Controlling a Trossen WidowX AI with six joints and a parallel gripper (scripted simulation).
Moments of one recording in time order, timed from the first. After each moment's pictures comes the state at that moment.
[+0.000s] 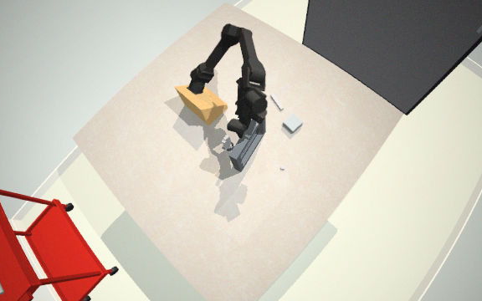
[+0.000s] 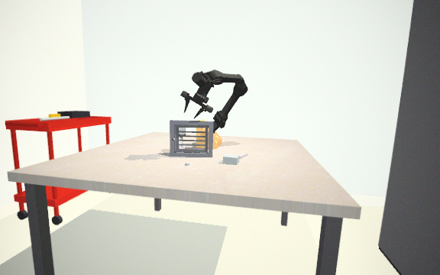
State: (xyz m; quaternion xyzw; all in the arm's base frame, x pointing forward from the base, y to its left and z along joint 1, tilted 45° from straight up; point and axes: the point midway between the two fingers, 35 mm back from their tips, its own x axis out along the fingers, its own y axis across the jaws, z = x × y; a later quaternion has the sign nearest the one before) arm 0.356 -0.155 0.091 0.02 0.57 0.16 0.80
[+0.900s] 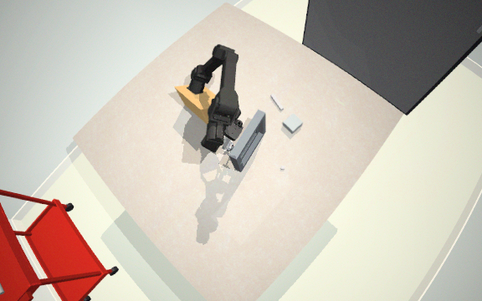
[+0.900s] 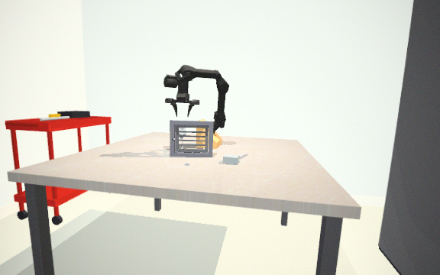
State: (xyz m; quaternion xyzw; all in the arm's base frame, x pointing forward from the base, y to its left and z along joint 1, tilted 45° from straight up) arm 0.310 -0.197 0.038 0.21 0.61 0.29 0.71
